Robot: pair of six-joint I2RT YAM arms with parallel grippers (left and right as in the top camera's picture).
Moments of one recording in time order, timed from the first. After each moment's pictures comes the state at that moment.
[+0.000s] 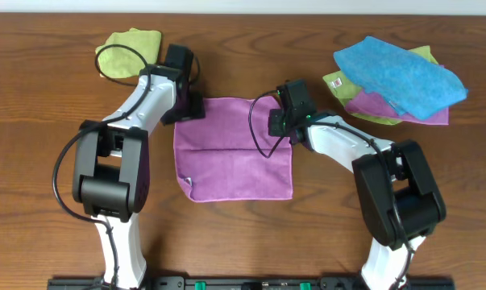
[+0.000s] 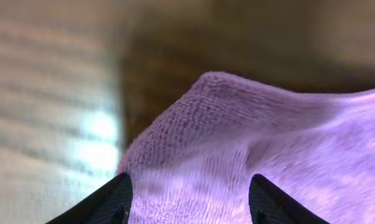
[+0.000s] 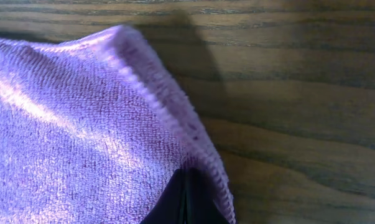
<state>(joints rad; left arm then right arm) -0.20 2.12 1.53 -0.76 0.05 -0.36 0.41 1.98 1.14 -0.22 0.02 0.44</state>
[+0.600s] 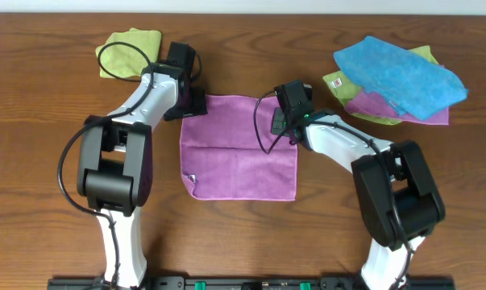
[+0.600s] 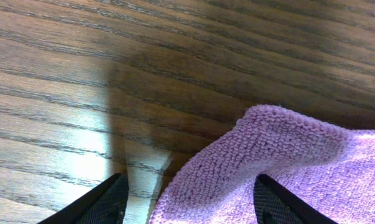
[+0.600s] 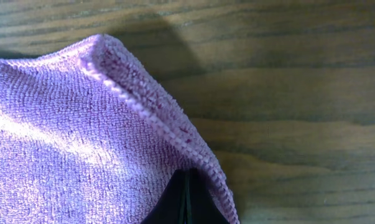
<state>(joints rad) -0.20 2.17 1.56 -0.73 0.03 -0.36 0.42 1.98 1.16 -0.27 0.15 0.57</state>
